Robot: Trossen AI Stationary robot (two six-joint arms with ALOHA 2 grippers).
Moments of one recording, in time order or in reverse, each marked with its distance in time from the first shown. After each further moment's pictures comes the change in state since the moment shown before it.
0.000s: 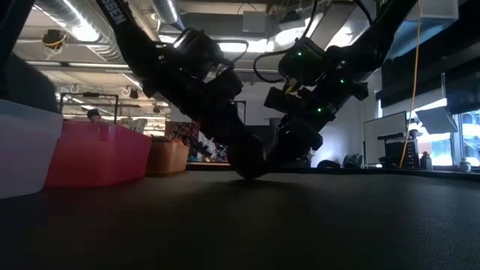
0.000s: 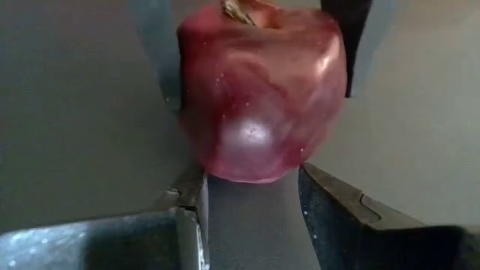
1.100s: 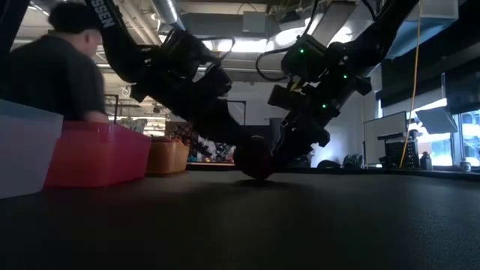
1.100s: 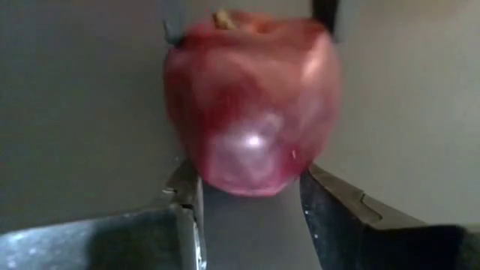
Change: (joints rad) left arm -0.002 -0.040 -0.105 0.175 0.028 0.001; right arm 0.000 -0.035 -0.001 -0.067 0.006 -0.026
